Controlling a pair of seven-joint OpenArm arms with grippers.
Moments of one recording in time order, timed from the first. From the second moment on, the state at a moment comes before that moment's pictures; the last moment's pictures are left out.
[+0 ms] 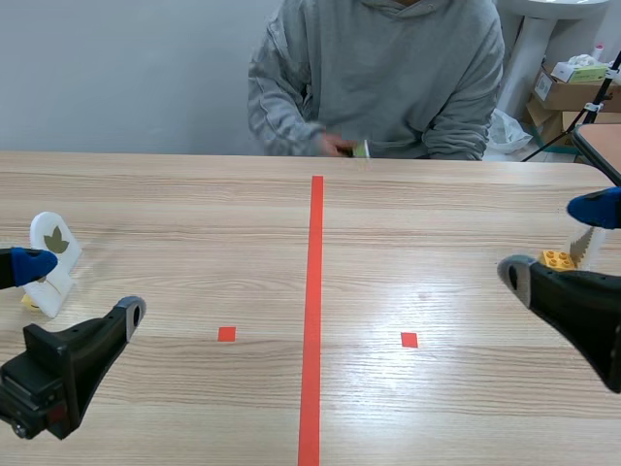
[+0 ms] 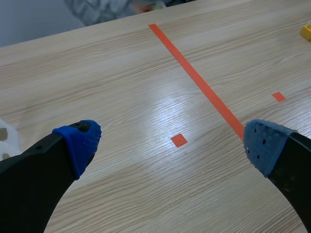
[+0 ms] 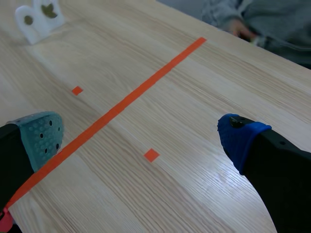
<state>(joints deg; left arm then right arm) 44.0 -26.3 -9.8 114.5 -18.5 -23.0 -3.2 -38.2 33.7 22.5 111.4 33.0 45.3 -5.2</state>
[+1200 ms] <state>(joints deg) 44.0 -26.3 -9.8 114.5 -18.5 -23.0 -3.2 -38.0 33.7 23.8 107.5 32.7 45.3 -10.9</state>
